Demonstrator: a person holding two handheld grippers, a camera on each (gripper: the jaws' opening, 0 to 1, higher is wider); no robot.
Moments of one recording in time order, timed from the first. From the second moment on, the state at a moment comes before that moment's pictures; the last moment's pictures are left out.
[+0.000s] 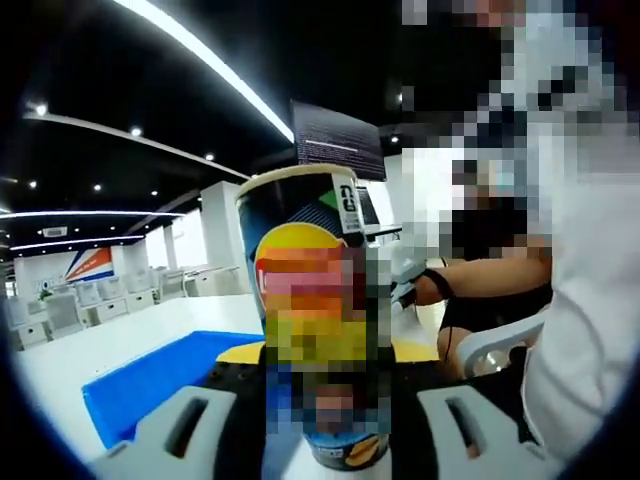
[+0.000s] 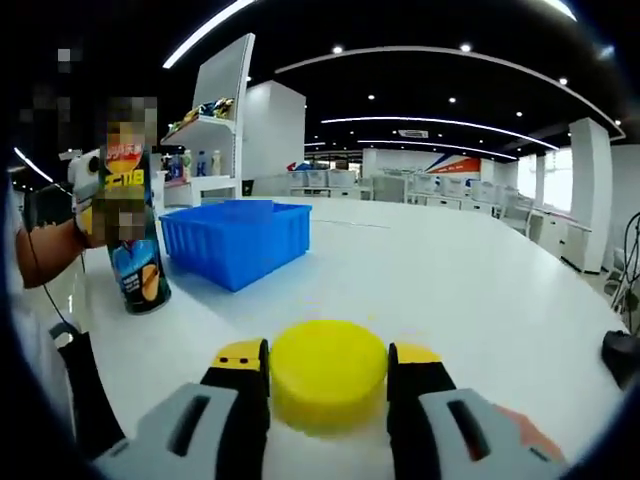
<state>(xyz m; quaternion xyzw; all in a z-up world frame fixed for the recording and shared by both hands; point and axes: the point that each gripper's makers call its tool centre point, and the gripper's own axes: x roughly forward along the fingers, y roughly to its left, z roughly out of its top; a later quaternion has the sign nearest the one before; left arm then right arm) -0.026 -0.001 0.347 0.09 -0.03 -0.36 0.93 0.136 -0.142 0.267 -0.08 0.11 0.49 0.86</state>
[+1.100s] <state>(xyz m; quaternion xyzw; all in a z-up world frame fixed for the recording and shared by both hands) -0.084 0.041 0.402 0.00 -0.09 -0.29 0.95 0.041 -0.038 0.463 -0.03 -0.01 0.64 0.76</state>
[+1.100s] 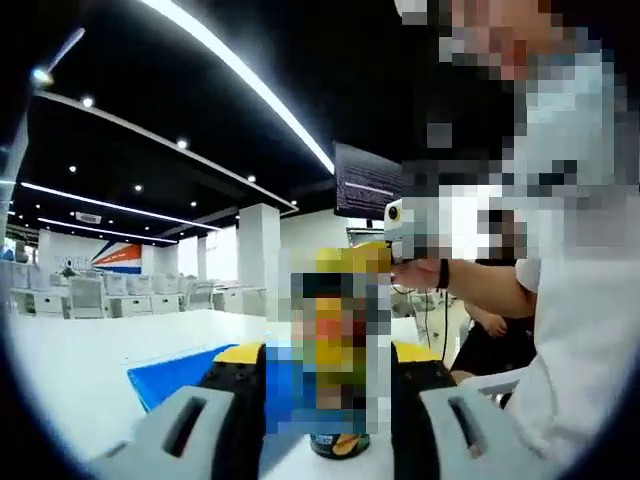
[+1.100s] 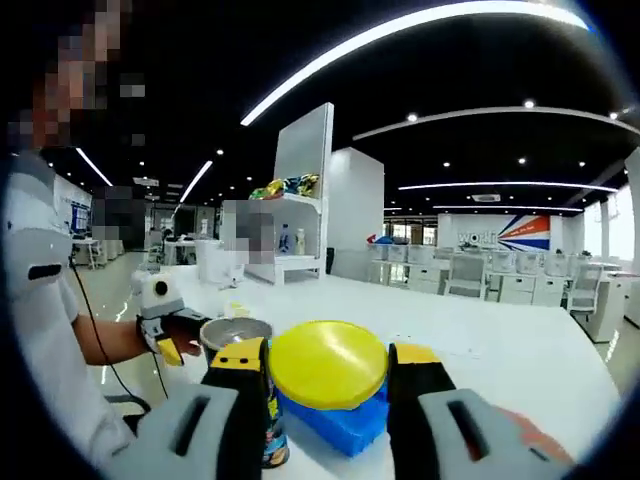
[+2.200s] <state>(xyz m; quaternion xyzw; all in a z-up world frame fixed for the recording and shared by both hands) -0.093 0.055 0.409 -0.01 -0.09 -0.27 0.96 -0.024 0.022 0.446 -0.08 0.07 0.73 0.67</state>
